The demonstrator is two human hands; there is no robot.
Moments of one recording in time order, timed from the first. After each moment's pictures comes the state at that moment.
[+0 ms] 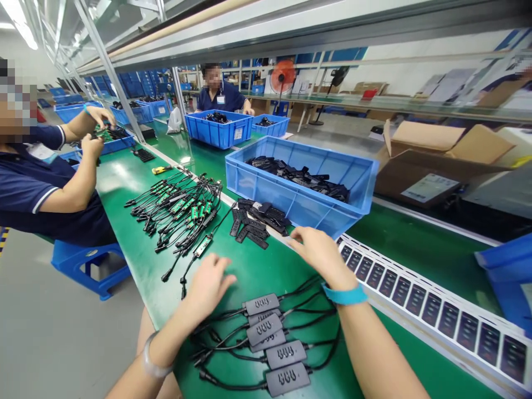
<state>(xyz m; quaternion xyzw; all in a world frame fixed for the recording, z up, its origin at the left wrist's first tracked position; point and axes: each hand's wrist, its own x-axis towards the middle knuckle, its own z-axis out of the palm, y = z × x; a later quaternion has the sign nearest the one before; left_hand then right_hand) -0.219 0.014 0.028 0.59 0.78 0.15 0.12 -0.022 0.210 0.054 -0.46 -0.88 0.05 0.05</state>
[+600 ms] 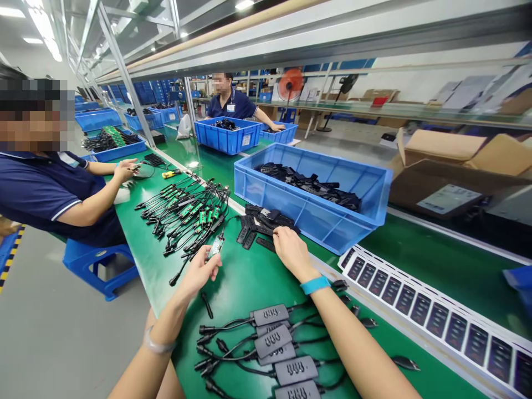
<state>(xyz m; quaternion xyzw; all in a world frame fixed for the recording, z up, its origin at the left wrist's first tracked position) -0.269 0.025 0.012 0.39 0.73 0.46 0.31 -0.085 0.212 0.010 -0.41 -0.89 0.10 0.17</state>
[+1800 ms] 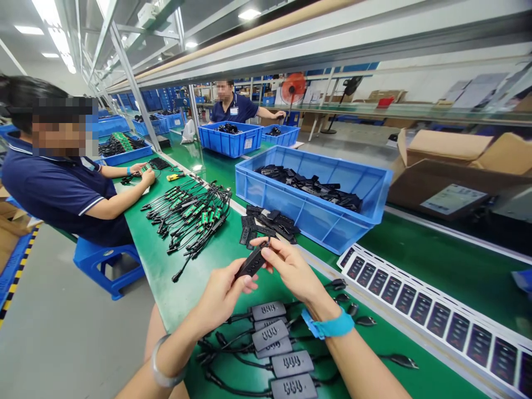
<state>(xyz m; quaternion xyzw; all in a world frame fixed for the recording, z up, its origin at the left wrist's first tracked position) -0.191 0.004 0.069 0.53 0.60 0.49 0.35 -0.067 0.137 0.073 -0.18 -0.68 0.66 0.28</state>
